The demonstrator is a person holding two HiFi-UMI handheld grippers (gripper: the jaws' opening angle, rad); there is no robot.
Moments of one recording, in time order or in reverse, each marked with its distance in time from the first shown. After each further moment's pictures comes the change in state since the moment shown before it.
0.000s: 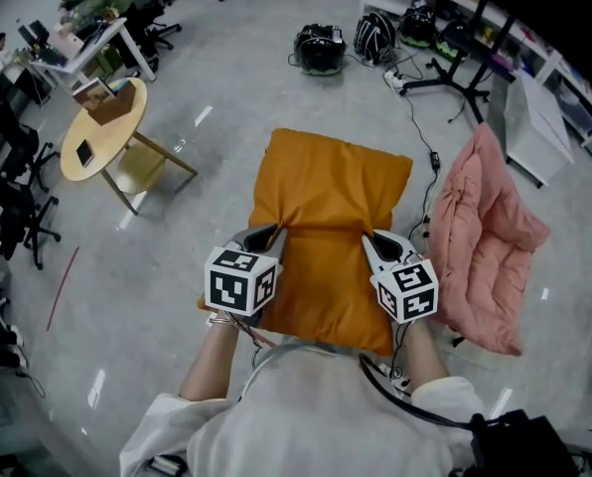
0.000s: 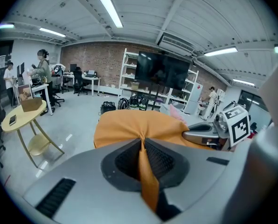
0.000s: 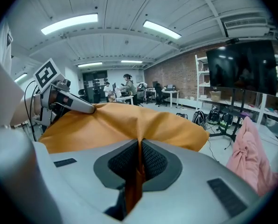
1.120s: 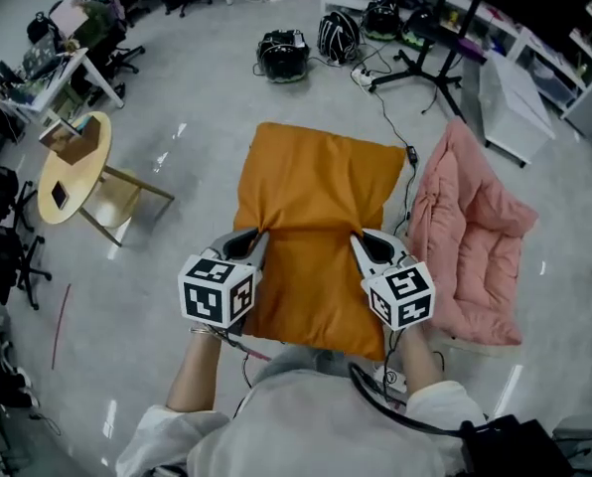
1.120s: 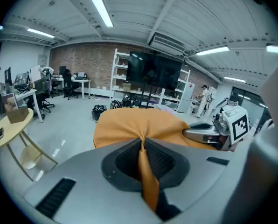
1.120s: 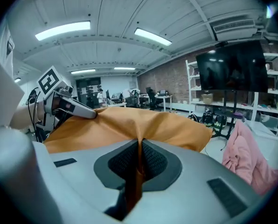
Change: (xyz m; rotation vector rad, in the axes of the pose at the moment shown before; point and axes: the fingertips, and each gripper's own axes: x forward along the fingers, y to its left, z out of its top) left arm 0.045 -0.015 0.054 0.070 -0.010 -0.087; right arm -0.008 -0.055 0.033 0.046 -0.079 -0.068
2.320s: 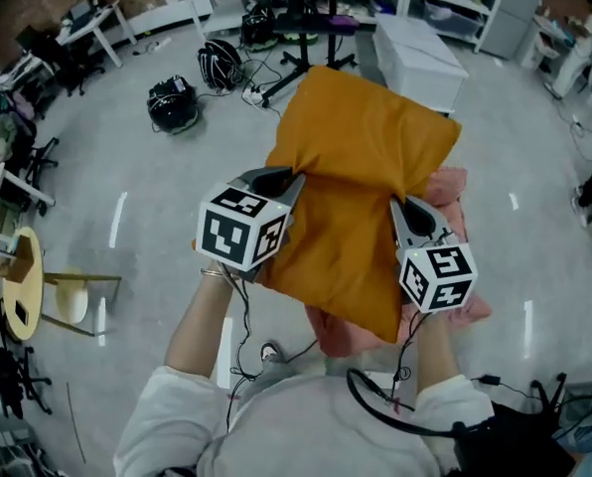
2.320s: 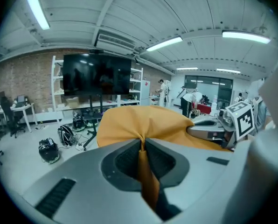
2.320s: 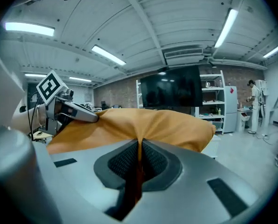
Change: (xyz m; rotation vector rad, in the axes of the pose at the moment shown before) left arm 0.244 -0.312 0.168 0.421 -0.036 -0.429; right arm -0.233 -0.314 -0.002 0.155 -0.186 -0.563
